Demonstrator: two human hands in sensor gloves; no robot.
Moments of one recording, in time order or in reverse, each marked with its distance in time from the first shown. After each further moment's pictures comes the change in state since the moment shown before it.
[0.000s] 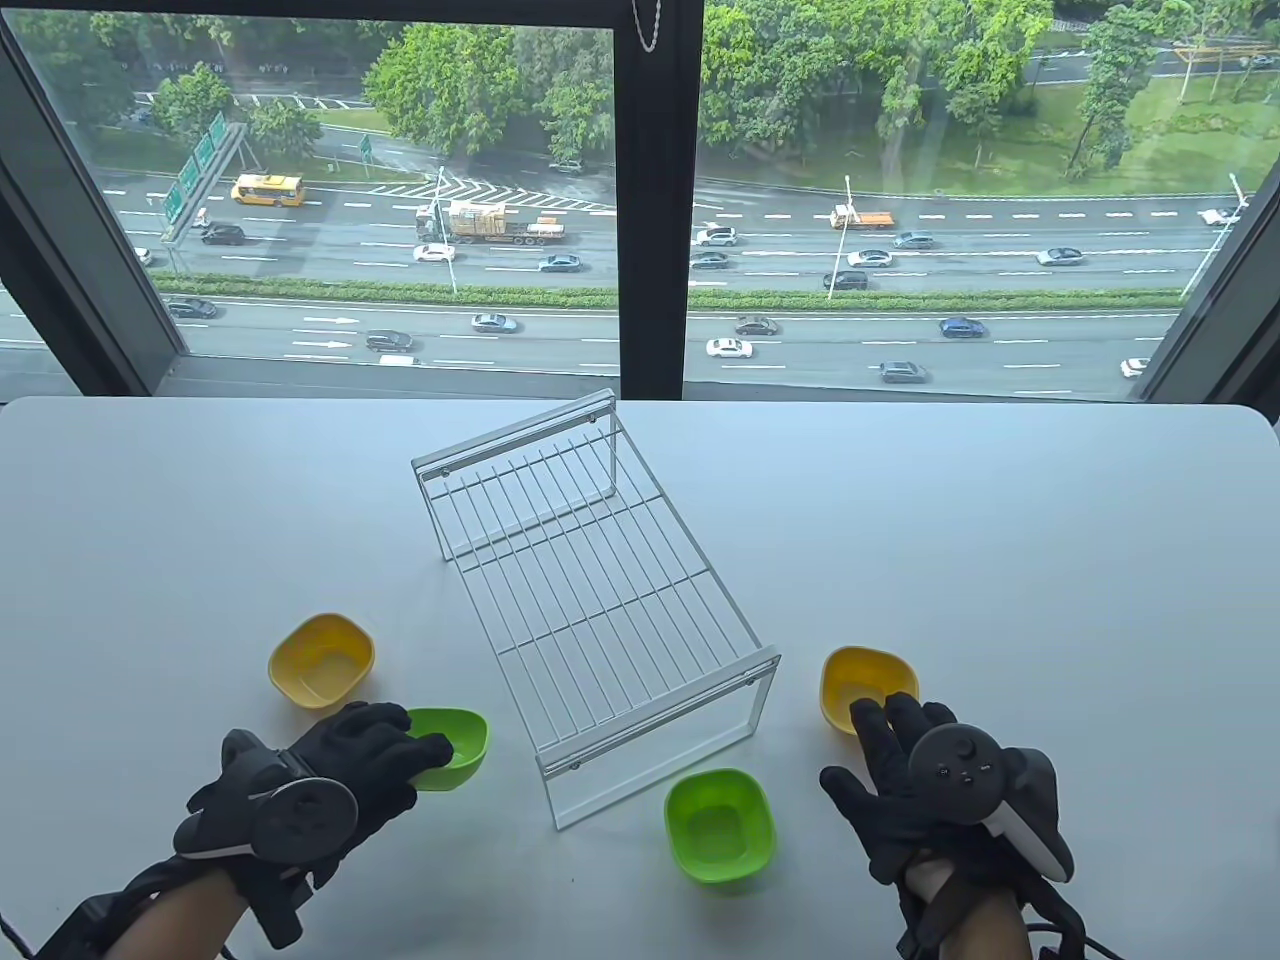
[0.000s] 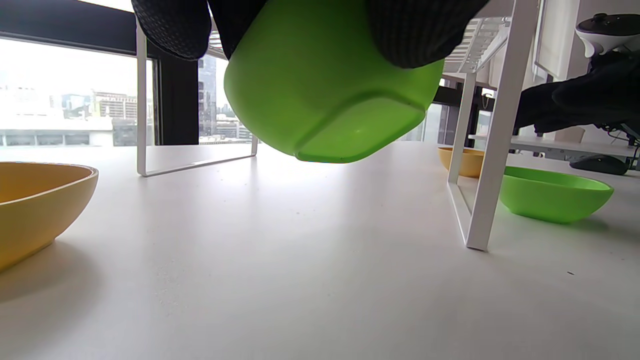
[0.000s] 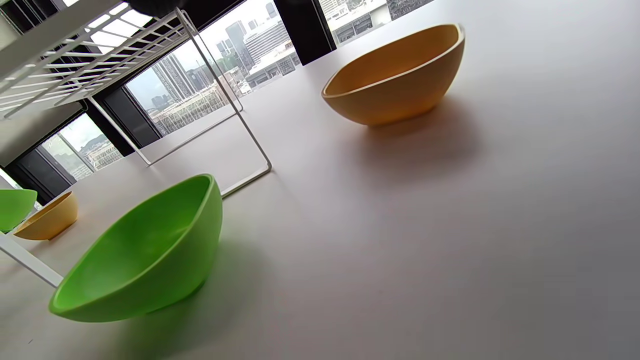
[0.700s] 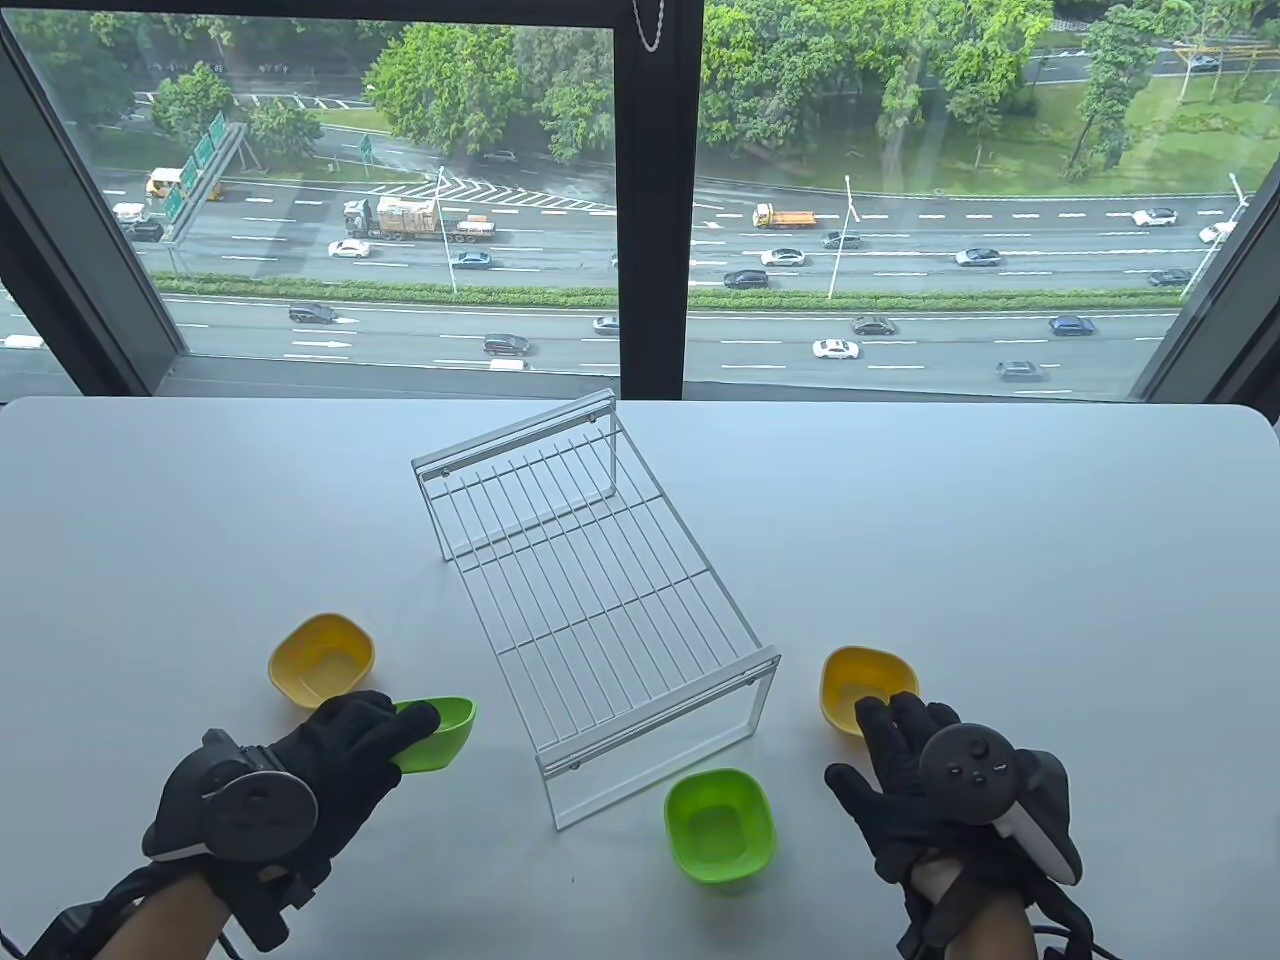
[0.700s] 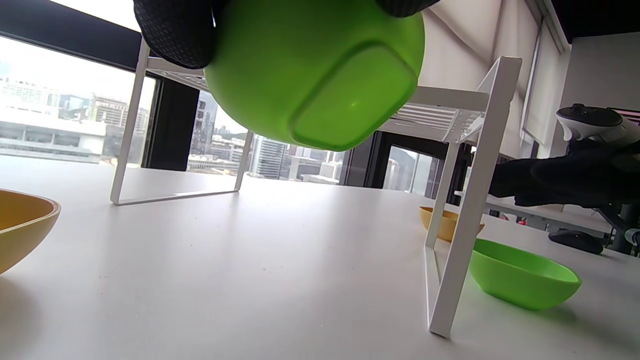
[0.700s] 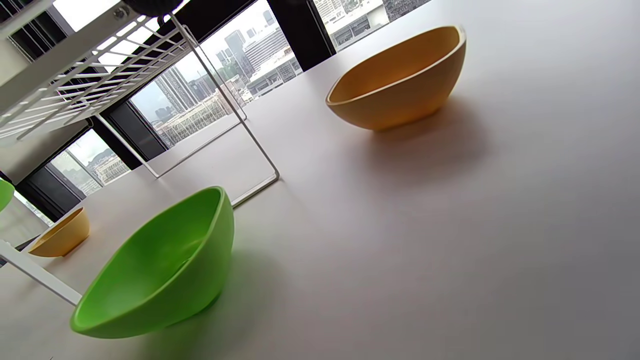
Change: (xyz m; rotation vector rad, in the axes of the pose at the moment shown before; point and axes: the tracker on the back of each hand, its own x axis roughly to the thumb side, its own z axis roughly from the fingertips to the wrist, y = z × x) left_hand -0.003 0.024 0.009 0.118 0.003 0.129; right_hand -0.003 -0.002 0.001 -0.005 -0.002 -0.052
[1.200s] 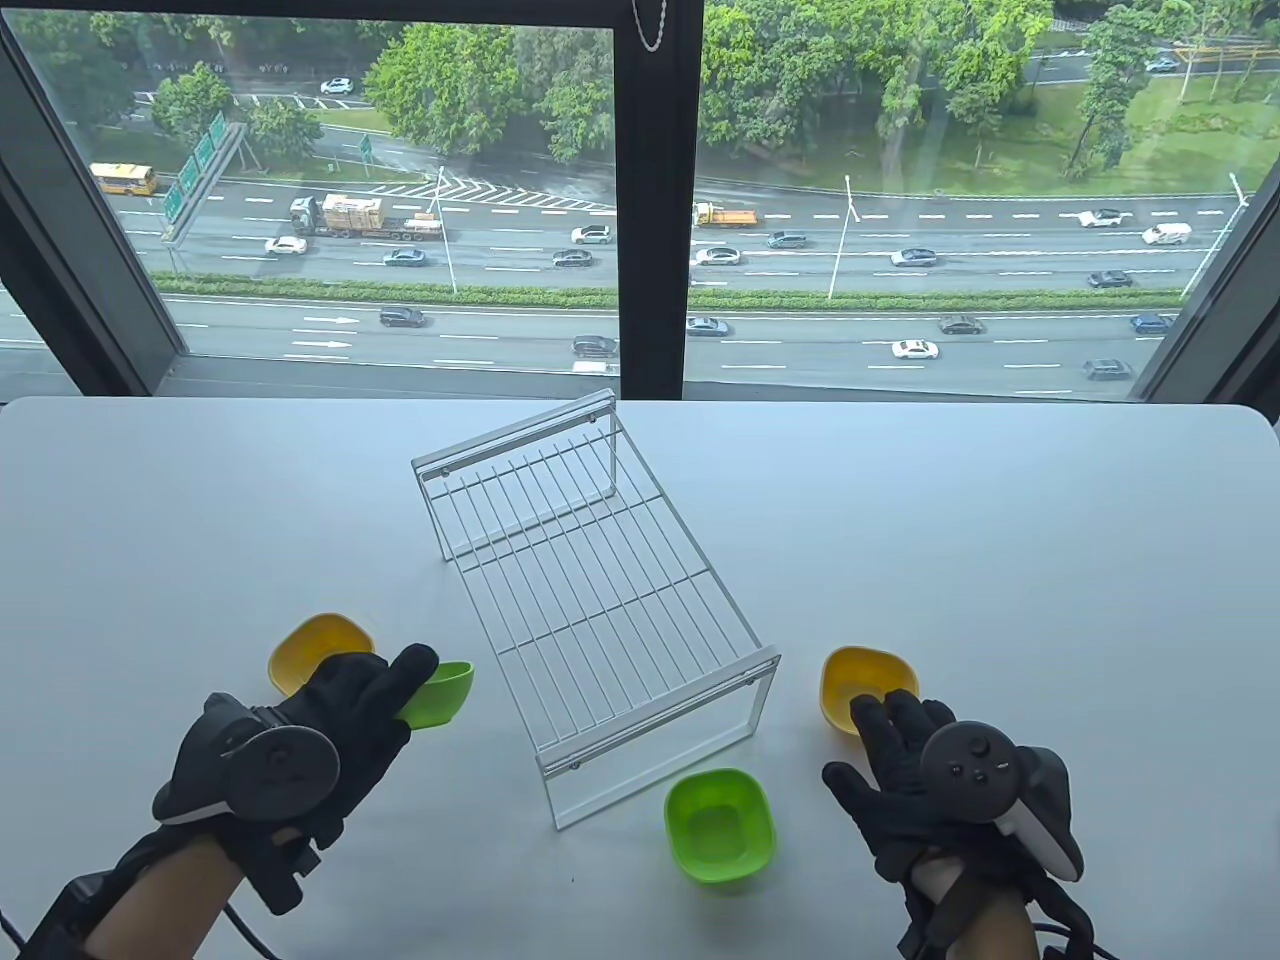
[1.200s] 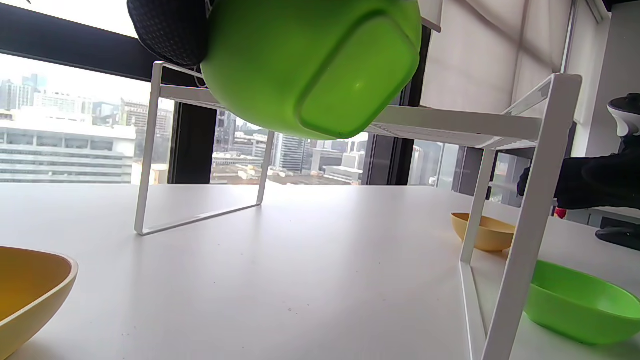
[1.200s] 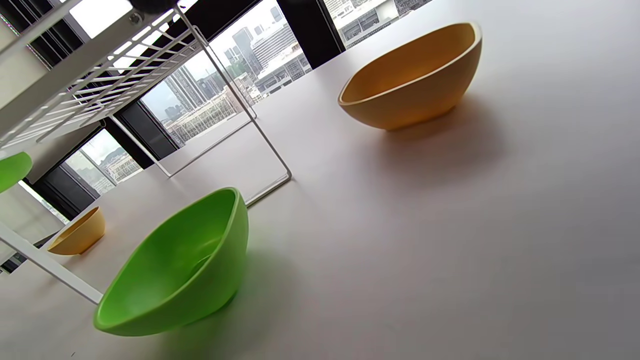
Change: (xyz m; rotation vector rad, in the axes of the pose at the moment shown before) left_hand 0.007 0.024 -0.031 -0.027 0.068 -0.089; right_hand 0.002 -0.002 -0.001 0.016 -0.024 -0.017
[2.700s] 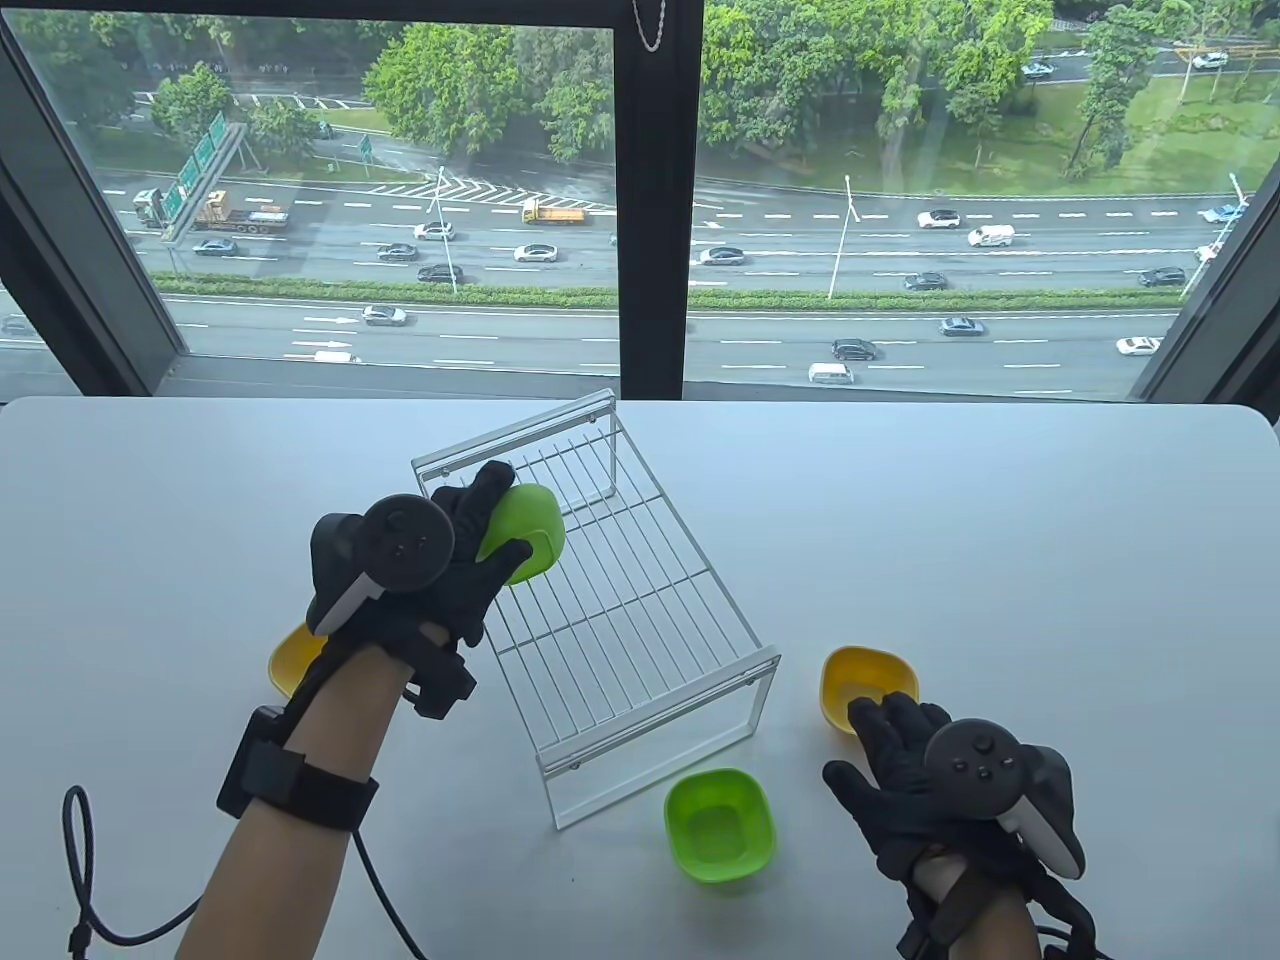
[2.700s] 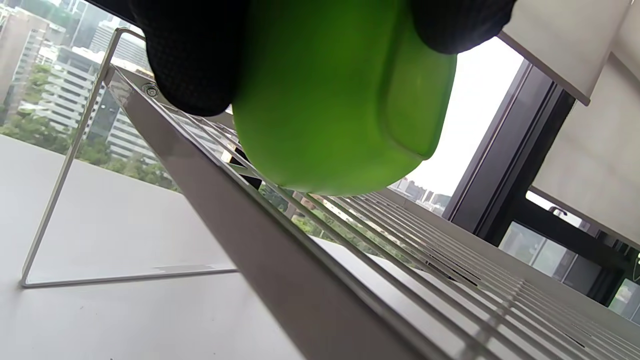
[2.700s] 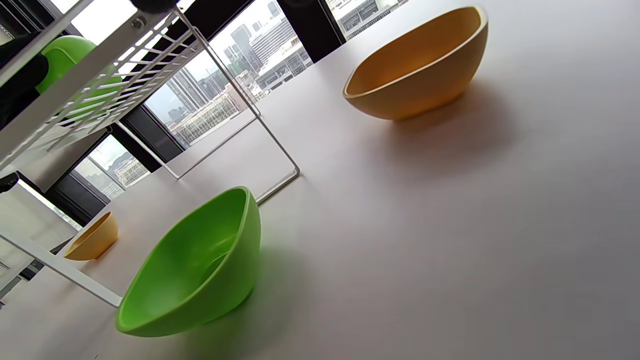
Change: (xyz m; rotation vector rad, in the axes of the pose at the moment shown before) left_hand -0.023 0.009 -0.150 0.077 0.347 0.260; right_hand 0.000 -0.001 0.000 0.025 -0.003 -0.059
